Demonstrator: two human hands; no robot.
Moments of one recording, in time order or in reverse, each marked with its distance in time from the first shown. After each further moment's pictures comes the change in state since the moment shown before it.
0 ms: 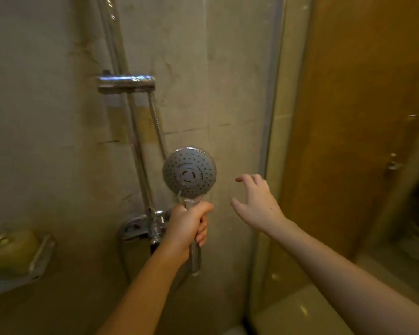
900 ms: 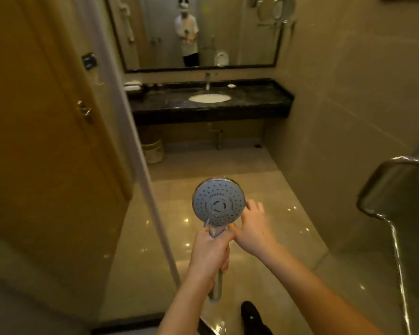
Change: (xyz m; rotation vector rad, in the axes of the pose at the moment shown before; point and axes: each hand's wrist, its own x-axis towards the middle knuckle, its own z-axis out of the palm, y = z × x) left_hand -0.273 -0.135 0.326 0.197 -1.253 -0.323; right_hand -0.470 0.192 -0.163 -0.387 0.380 1.168
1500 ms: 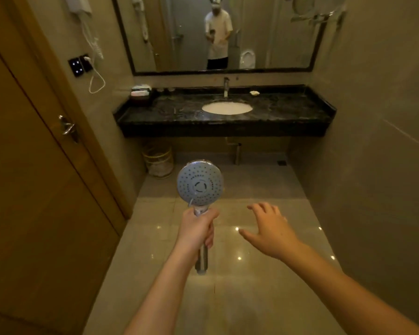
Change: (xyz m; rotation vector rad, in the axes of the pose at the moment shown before) left_hand 0.400 0.089 0.032 -0.056 0.193 0.027; right_hand 0.372 0.128 -0.003 -0.139 -0.185 -0.063
